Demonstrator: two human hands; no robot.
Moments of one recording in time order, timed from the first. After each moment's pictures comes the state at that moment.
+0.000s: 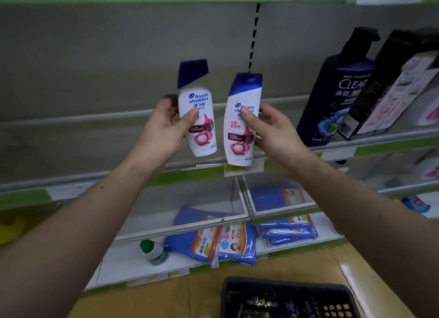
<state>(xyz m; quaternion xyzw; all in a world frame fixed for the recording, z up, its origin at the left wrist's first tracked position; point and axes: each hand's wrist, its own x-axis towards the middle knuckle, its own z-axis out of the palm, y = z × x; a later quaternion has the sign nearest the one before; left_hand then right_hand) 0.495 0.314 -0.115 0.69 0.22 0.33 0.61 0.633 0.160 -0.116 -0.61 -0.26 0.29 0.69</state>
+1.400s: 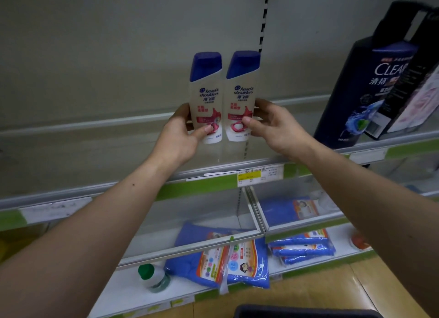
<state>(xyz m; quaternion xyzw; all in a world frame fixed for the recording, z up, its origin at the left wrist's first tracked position) 0.542 0.372 -0.181 0.79 0.23 0.29 0.48 0.683 0.204 -0.156 -0.73 -0.40 0.19 0.52</state>
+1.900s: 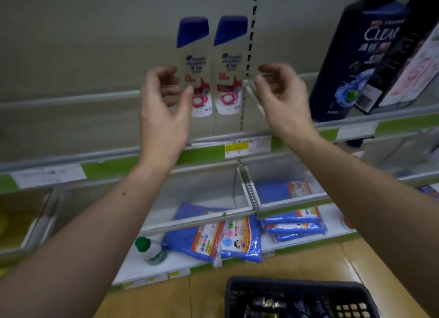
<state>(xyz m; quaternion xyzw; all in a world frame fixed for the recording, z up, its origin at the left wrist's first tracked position) 0.506 0.299 -0.165 0.74 0.24 0.48 0.40 0.656 0.172 -0.156 -0.72 -0.36 0.00 0.59</state>
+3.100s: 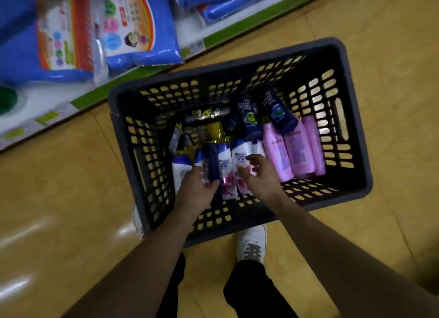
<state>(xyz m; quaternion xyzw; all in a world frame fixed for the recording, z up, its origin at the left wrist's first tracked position) 0.371 -0.056 -0.749 0.73 0.40 -0.29 0.47 0.461 -0.206 -0.731 -0.83 0.10 0.42 0.35</state>
